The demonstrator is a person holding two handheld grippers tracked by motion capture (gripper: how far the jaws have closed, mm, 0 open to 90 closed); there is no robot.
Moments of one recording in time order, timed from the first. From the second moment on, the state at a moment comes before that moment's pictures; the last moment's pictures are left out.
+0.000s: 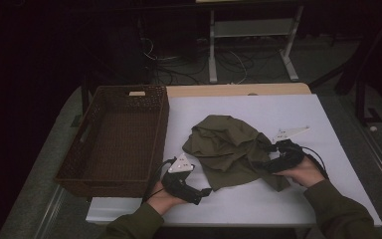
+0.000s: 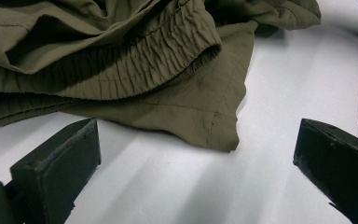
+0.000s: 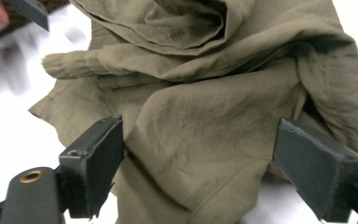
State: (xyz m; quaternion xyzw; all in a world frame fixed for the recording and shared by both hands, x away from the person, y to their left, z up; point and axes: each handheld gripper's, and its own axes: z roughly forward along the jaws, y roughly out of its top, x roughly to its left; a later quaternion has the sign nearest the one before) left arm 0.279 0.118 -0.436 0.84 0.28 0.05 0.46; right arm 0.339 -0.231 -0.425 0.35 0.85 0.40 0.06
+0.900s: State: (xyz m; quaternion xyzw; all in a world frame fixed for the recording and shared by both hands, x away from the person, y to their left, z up) left arm 0.278 0.120 -0.436 0.84 0.28 0.05 0.46; right arm 0.302 -0.213 -0.427 0.27 0.89 0.36 -0.01
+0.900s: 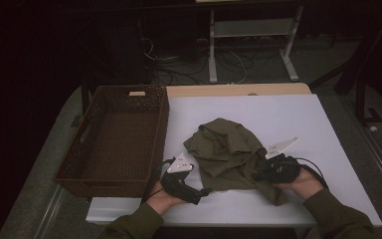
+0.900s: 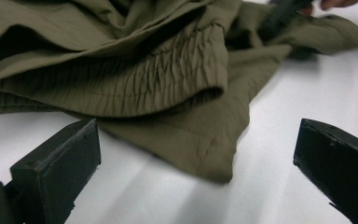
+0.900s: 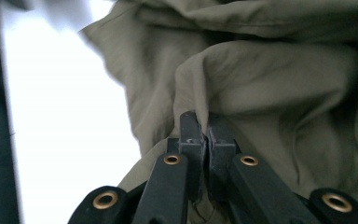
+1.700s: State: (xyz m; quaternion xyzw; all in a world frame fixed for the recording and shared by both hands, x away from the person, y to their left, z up) left arm 0.279 0.120 -0.436 0.84 0.28 0.05 0.45; right arm 0.305 -0.211 -0.378 0.29 0.85 0.43 0.07
